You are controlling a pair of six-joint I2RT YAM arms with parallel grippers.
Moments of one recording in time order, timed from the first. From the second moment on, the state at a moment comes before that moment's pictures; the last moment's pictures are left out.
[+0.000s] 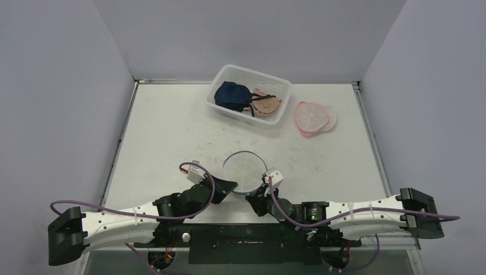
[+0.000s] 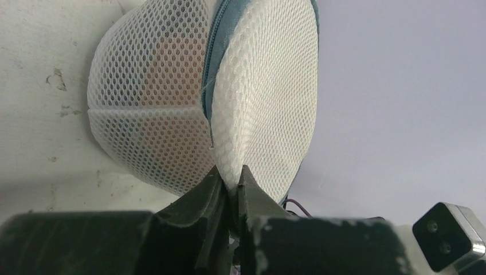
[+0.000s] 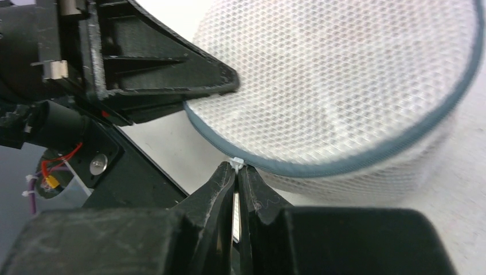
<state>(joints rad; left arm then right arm) -1.20 0.80 0.26 0.12 -0.51 -1.59 1.47 1.01 0.40 0.20 0.59 0.63</state>
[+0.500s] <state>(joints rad) -0.90 0.97 0.37 0.17 -0.08 -1.27 1.51 0.78 0.35 -0.02 0.73 0.68</state>
